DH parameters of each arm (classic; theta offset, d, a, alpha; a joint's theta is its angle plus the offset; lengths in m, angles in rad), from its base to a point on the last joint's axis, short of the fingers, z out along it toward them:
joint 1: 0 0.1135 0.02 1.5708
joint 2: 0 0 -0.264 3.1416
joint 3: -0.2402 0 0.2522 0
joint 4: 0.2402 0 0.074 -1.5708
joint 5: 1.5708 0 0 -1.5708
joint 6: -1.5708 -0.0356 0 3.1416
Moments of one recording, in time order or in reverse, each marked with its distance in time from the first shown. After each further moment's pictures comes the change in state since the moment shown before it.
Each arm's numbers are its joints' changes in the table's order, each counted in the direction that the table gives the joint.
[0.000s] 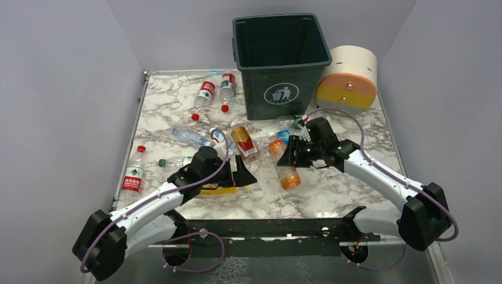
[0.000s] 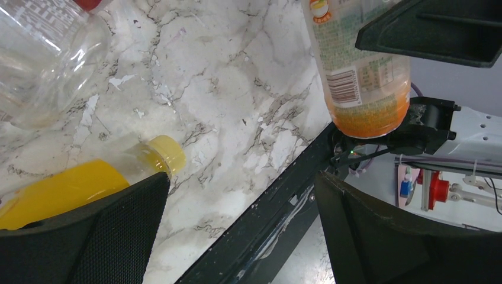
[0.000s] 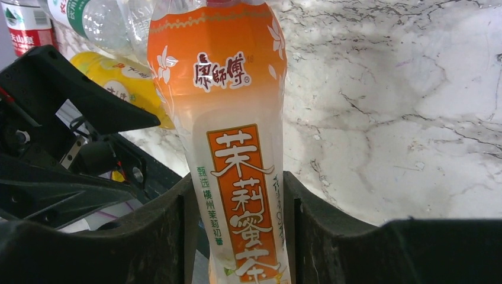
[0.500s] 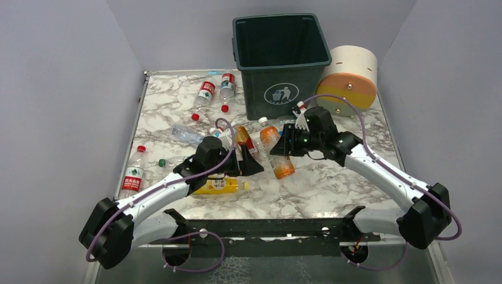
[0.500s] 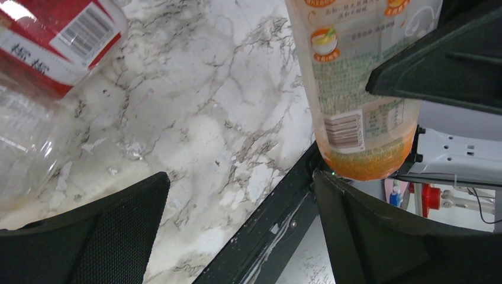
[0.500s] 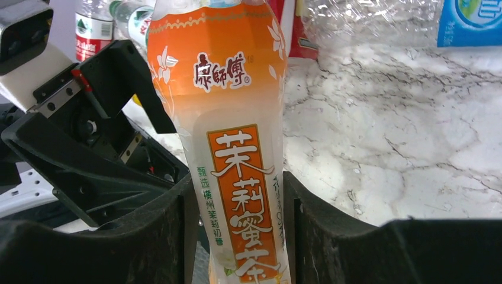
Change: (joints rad) left arm 0.000 -0.123 -0.092 -0.105 0.000 0.006; right arm 0.055 -0.027 -0.148 -0.006 0.001 0.012
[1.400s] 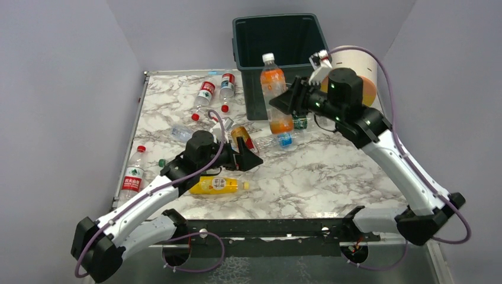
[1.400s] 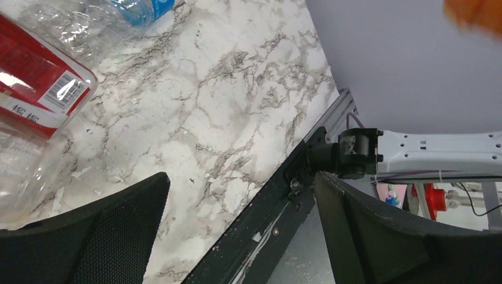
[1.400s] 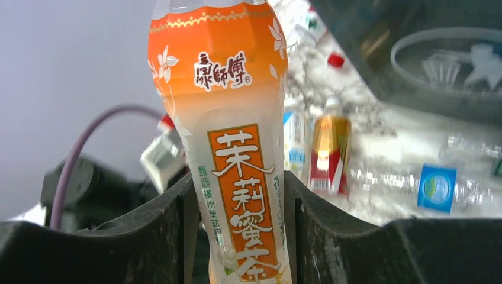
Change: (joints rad) left arm -0.008 0.084 -0.164 0.124 -0.017 -0.054; right arm 0.008 0.045 -0.450 0.060 0.119 0.065
